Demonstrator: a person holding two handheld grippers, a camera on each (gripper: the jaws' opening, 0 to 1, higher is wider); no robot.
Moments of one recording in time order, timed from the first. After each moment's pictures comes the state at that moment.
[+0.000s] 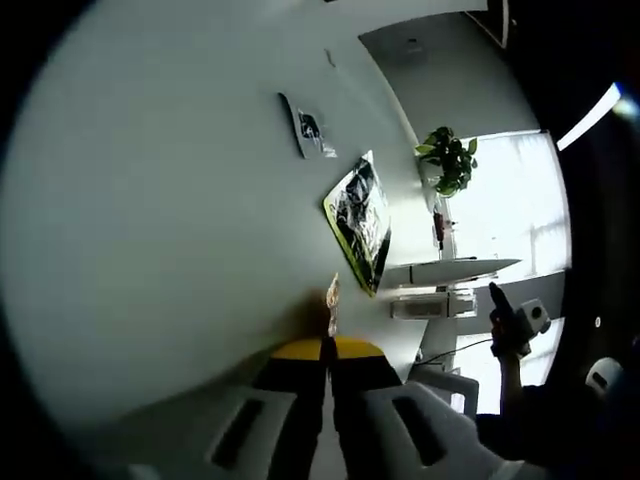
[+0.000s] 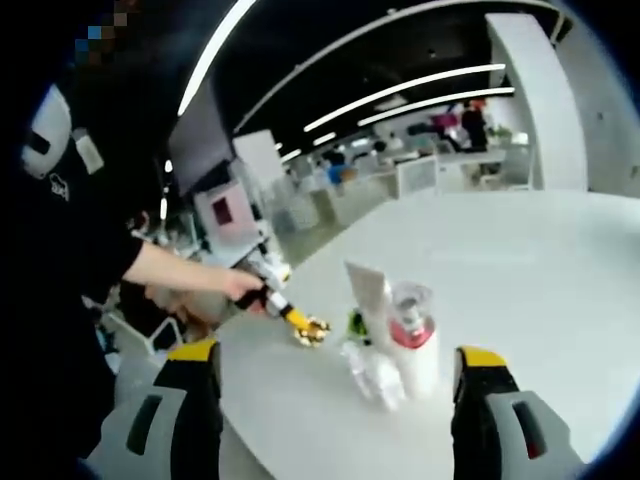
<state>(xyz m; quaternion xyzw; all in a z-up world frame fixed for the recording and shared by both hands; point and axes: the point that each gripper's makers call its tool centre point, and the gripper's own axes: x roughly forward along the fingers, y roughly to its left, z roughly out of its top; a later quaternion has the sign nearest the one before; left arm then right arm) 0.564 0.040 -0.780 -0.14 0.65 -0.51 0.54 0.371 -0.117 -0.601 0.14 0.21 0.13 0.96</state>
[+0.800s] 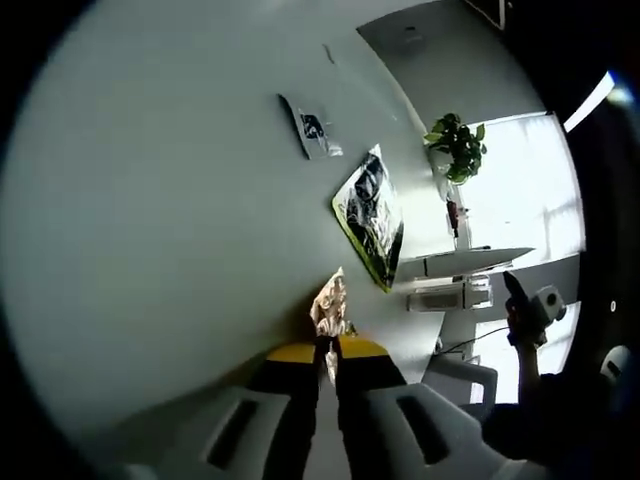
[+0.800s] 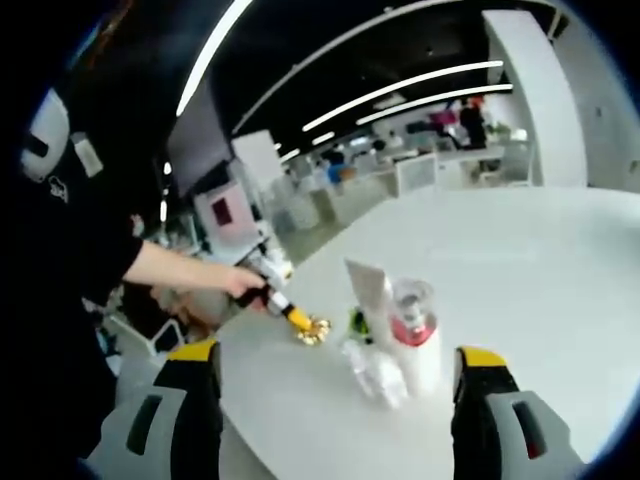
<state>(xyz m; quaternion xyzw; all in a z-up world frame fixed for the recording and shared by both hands) 0.566 0.043 -0.786 -0.08 0.64 -0.52 0.55 0.372 -0.116 -0.603 0.15 0.22 0.13 0.96</state>
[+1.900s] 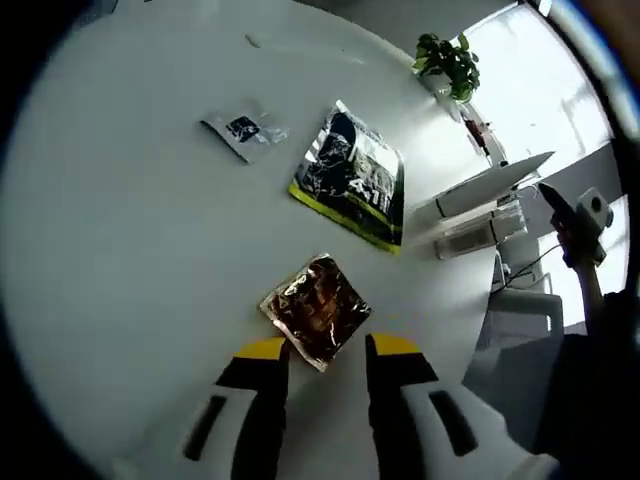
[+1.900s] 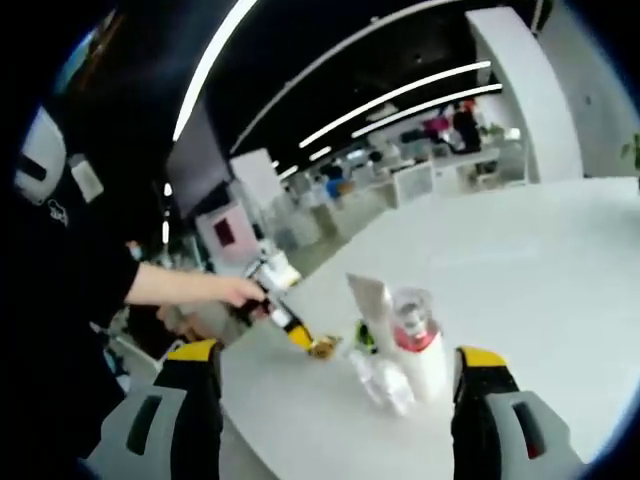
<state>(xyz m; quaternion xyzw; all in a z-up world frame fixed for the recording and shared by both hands) 0.563 0.048 -0.777 0.14 0.58 -0.56 0.58 0.368 -0.120 -0.591 0.18 0.18 0.13 0.96</state>
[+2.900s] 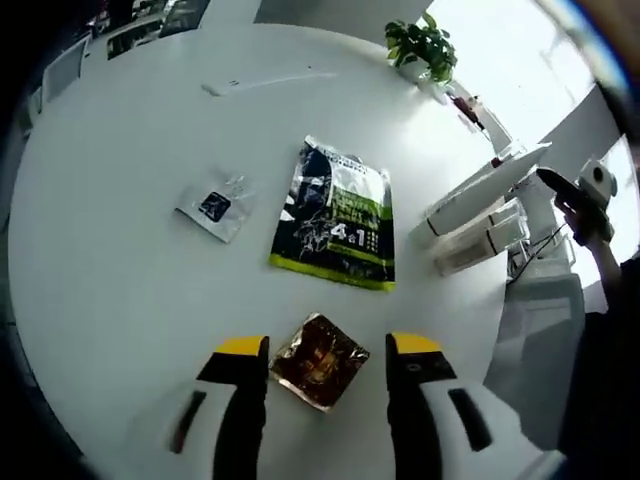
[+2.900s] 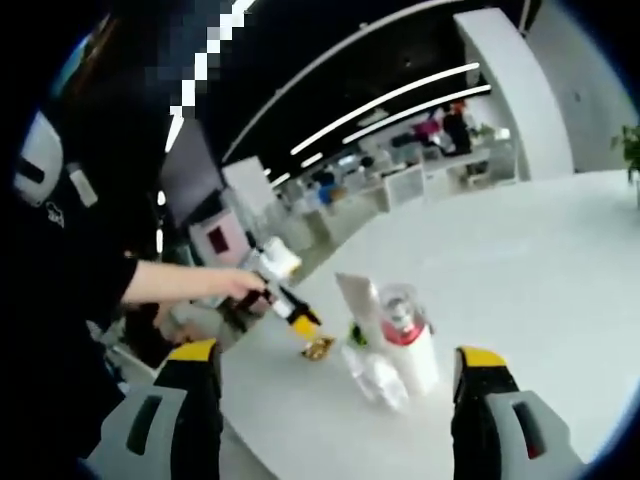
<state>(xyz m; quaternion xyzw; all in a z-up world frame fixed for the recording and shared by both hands) 0.587 -0.001 -0.759 0.21 0.51 -0.59 0.59 0.358 -0.130 -0.597 0.20 0.18 0.11 0.96</state>
